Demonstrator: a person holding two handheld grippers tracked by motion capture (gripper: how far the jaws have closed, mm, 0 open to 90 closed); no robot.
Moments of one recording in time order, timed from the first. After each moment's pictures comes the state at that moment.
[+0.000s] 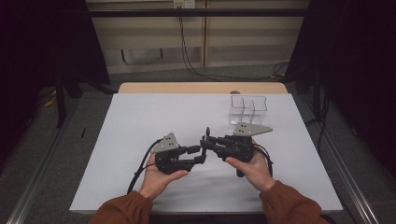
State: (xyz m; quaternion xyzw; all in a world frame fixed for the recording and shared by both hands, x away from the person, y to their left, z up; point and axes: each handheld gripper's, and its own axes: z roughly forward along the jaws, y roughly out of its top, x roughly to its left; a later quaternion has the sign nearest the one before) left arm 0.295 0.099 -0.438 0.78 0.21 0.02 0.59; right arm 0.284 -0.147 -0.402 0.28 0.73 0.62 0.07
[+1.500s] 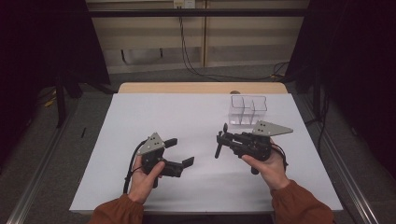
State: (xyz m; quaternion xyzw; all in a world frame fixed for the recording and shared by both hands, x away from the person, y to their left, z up) left arm 0.288 0.132 -0.432 0.76 0.27 0.08 0.58; right arm 0.278 -0.188 -0.395 0.29 0.72 0.62 0.13
